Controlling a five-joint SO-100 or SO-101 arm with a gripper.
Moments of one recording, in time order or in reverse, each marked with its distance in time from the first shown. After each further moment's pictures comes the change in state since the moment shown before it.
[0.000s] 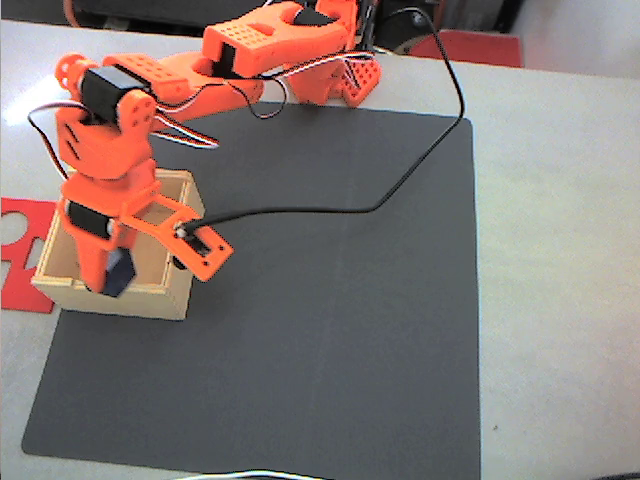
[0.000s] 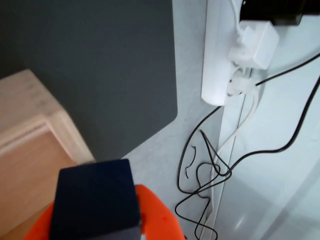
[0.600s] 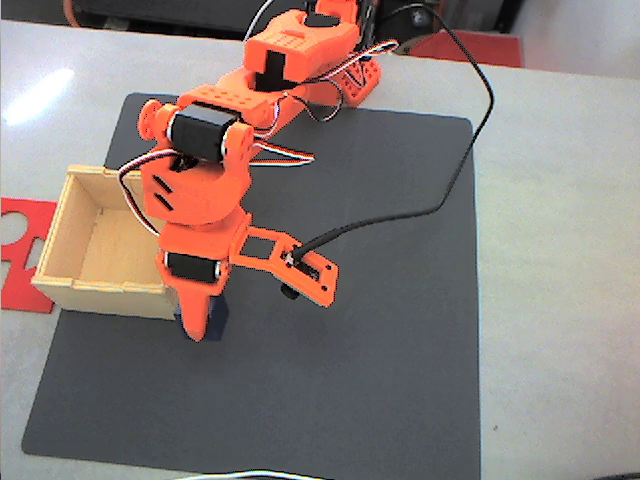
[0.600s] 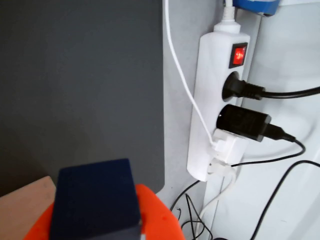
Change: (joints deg) arm -14.4 3.0 5.8 -0.1 5.3
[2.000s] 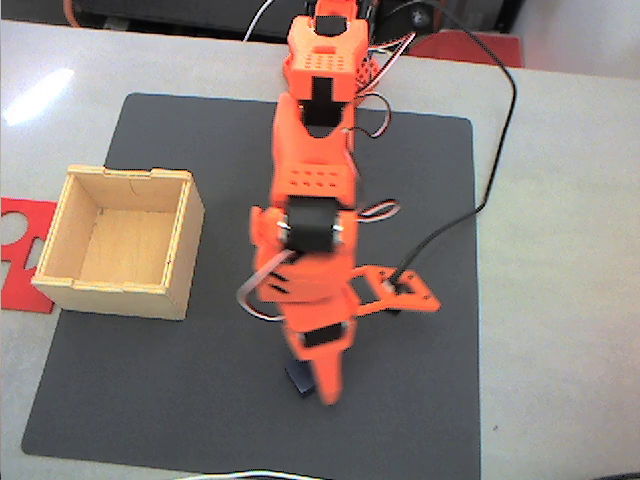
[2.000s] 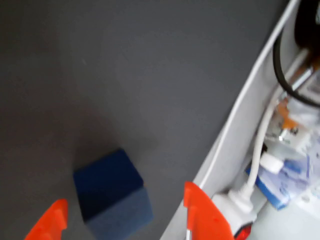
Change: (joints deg) arm -16.5 -7.5 11.6 -10.2 -15.5
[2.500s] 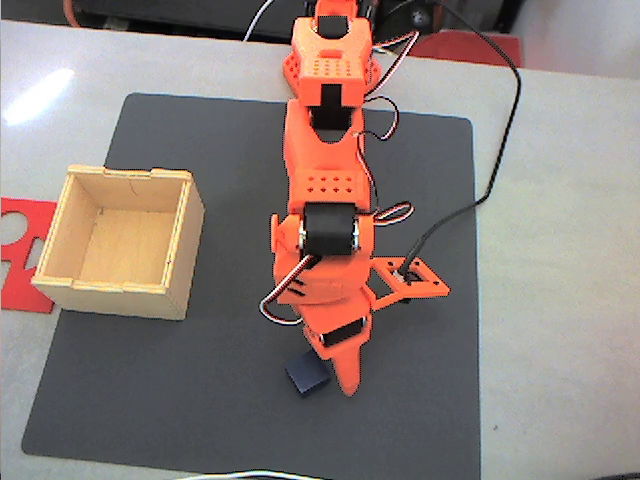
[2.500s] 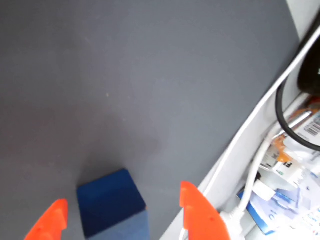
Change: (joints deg) arm -0.3 -1.2 -2.6 1.3 -4.6
